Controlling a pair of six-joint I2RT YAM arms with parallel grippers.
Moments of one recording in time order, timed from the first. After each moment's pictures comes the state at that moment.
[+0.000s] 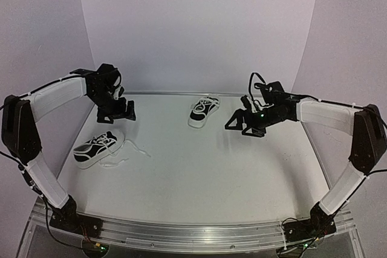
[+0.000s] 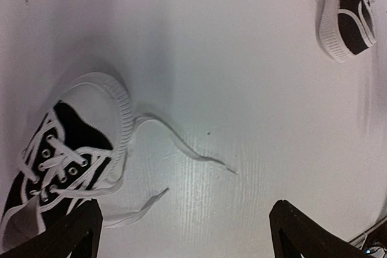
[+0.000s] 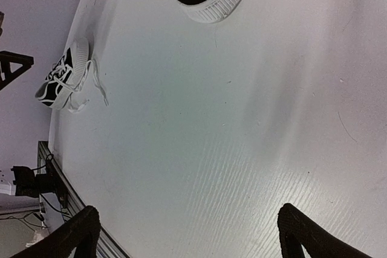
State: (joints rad) left arm -0.35 1.65 1.44 -0.92 0.09 -0.38; right arm 0.45 1.64 1.18 -0.43 -0.50 0.41
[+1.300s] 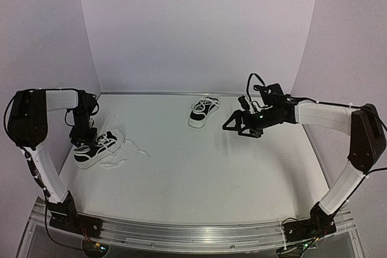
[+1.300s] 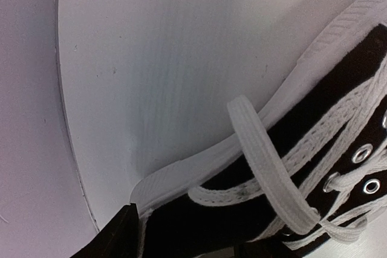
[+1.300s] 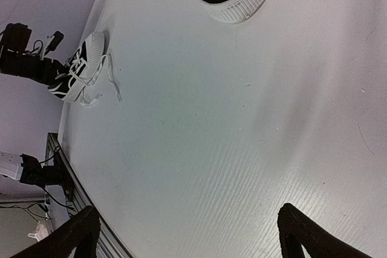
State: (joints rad) left arm -0.02 1.82 1.25 -1.02 -0.21 -0.13; right arm 0.45 1.64 1.14 -0.35 -0.56 0.40
